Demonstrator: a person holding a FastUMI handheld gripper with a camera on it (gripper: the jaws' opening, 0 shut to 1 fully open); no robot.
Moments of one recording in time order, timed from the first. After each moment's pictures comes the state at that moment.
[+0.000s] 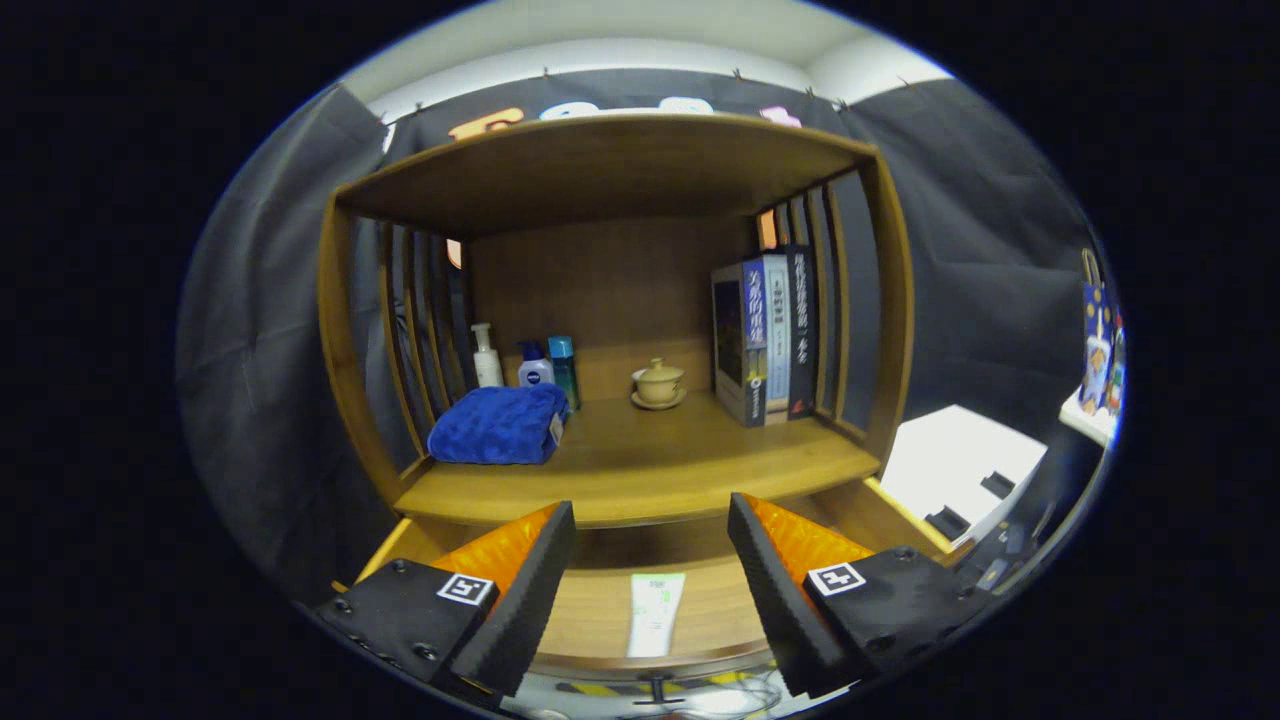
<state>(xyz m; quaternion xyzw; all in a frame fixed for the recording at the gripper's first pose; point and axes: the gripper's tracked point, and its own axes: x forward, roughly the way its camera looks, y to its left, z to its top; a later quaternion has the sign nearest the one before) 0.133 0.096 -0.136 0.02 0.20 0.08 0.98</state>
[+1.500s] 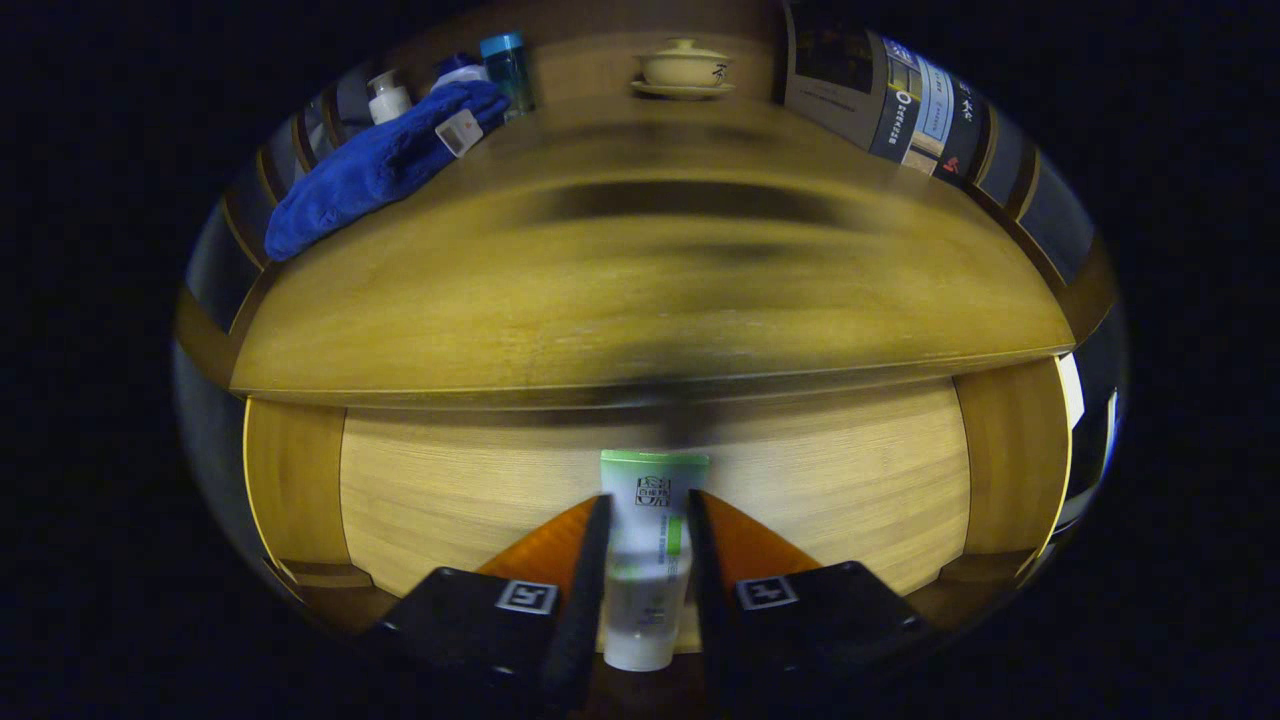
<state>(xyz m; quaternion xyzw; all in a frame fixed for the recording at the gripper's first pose) 0.176 0.086 -0.334 -0.04 0.56 0.05 0.82</state>
